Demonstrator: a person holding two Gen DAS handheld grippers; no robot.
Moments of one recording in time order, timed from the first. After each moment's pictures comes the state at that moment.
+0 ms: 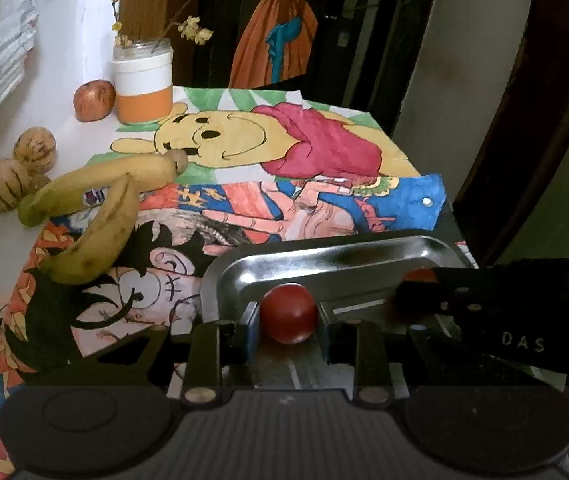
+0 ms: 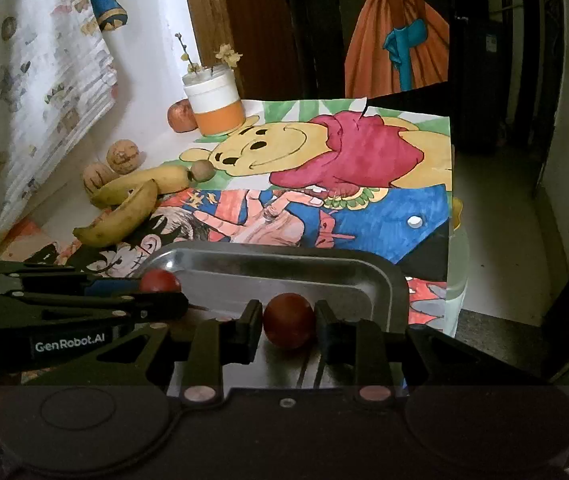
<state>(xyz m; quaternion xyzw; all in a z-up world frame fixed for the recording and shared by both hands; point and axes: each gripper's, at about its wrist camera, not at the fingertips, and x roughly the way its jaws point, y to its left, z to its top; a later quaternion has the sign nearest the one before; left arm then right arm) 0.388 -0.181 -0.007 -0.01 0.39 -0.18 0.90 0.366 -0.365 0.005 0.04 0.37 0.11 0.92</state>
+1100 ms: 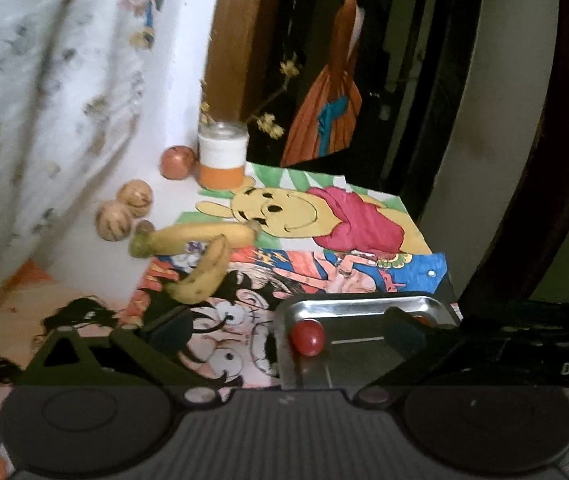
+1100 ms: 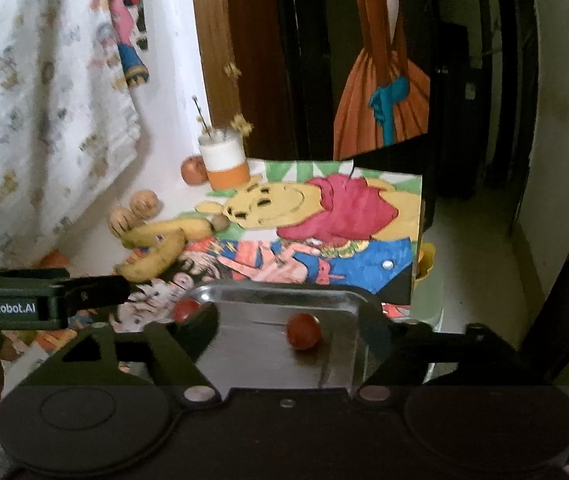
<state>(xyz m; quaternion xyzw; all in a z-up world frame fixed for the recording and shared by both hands) 0.307 -0.127 0.068 -0.06 0.30 -0.11 0.95 0.282 -0.358 0.072 0.04 0.29 0.09 0.95</state>
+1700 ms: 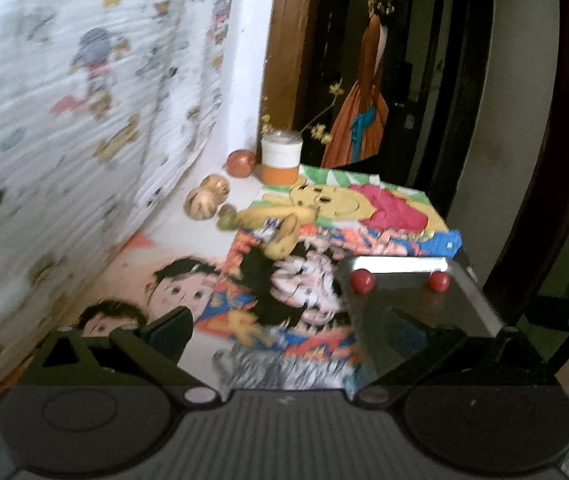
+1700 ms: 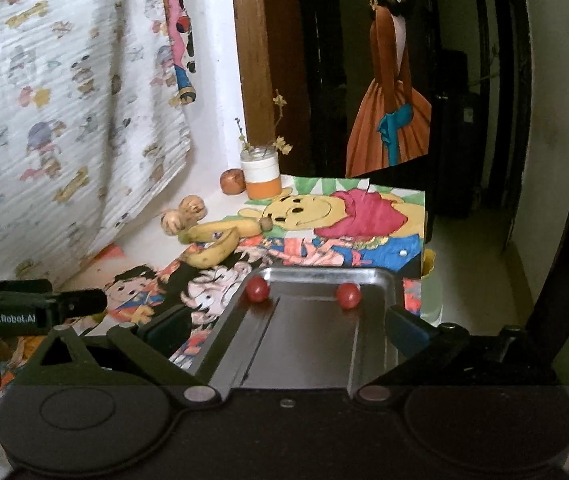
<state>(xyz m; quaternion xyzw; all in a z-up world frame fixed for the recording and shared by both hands) 0.193 -0.058 0.080 -0.04 0.29 -0.06 0.95 0.166 -0.315 0.101 0.03 0.27 0.08 0.96</state>
